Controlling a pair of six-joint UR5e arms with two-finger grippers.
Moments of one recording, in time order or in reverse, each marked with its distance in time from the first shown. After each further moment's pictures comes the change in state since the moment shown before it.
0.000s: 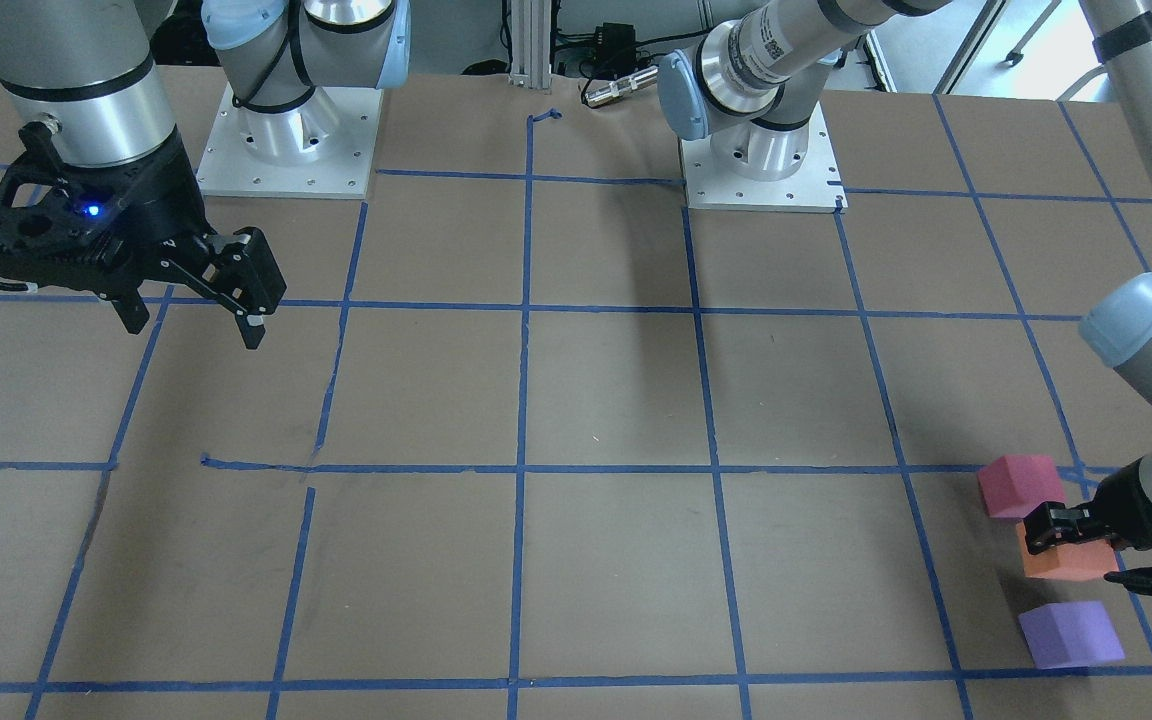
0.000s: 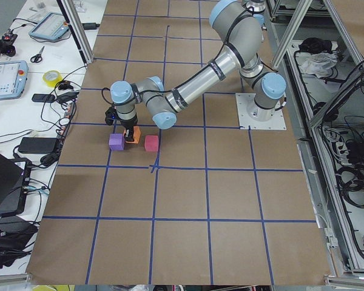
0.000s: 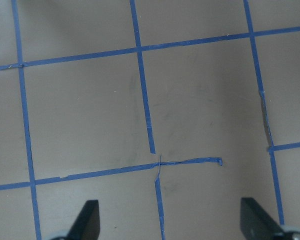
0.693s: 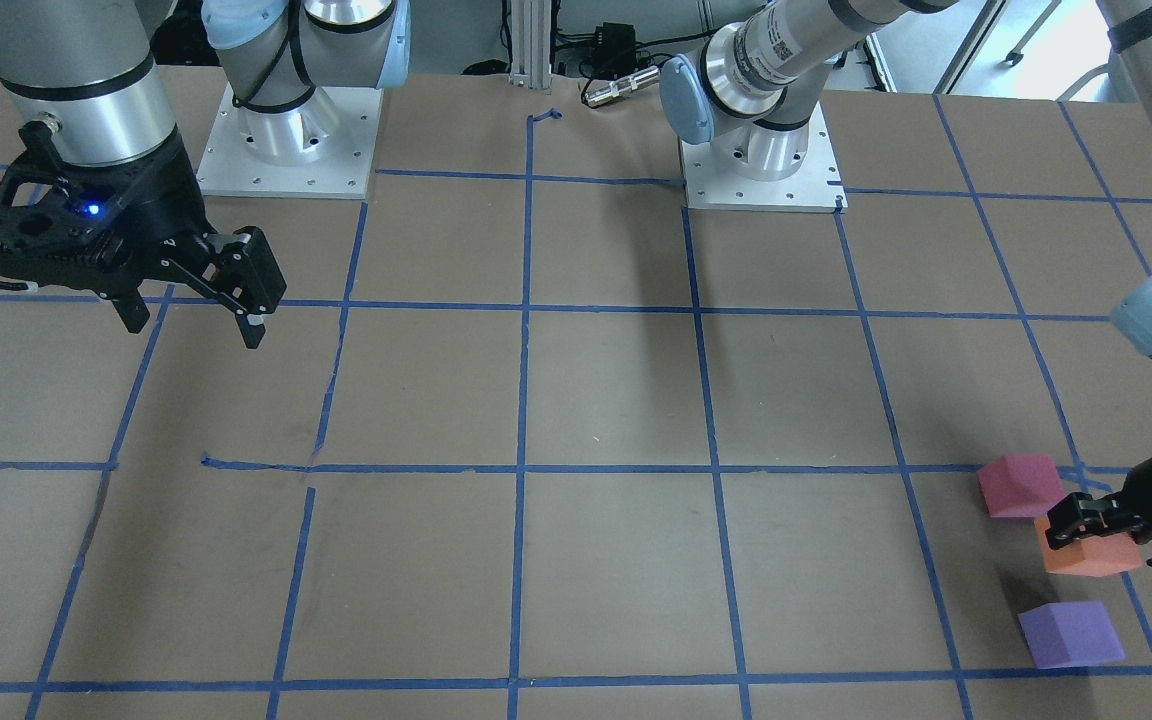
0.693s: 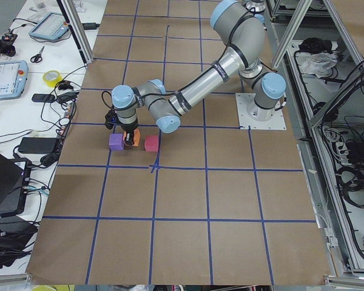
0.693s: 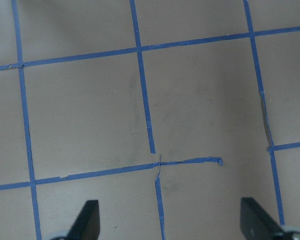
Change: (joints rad) left arm 0.051 0.008 0.007 -0.017 -0.069 0.058; right arm 0.000 0.000 0.000 0.000 0.001 0.001
